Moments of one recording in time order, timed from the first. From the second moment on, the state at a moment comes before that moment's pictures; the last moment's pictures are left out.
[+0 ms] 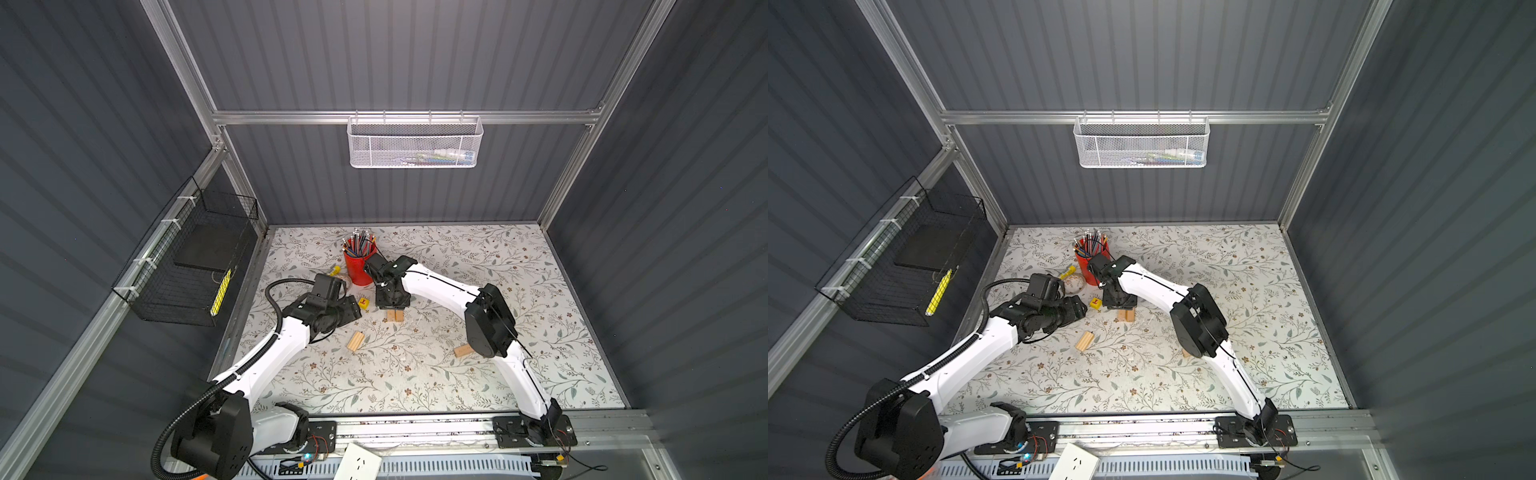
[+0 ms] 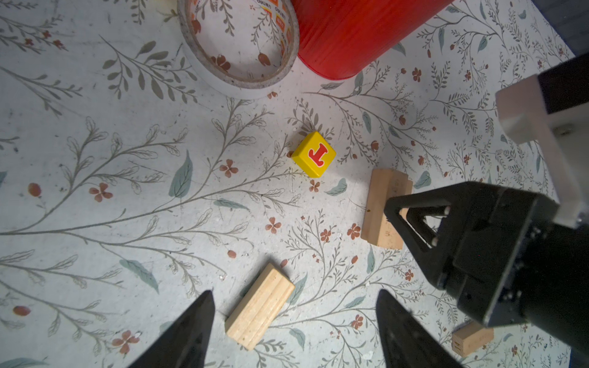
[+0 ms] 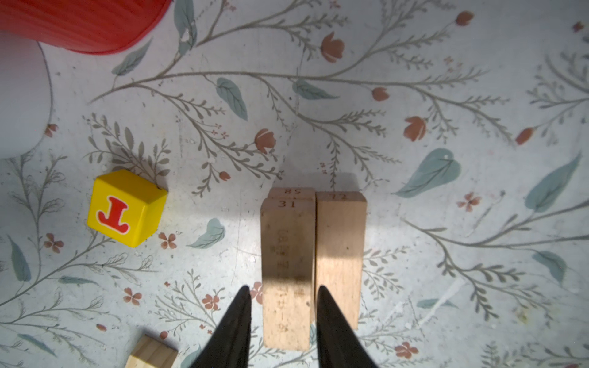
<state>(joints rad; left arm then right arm) -0.39 1.24 0.82 -0.55 0.05 -0.69 0.85 2.35 2.06 -1.06 0.10 0.83</state>
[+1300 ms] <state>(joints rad) -0.39 1.27 0.82 -0.53 0.10 -0.69 0.86 2.33 2.00 -1.03 0.08 0.79</state>
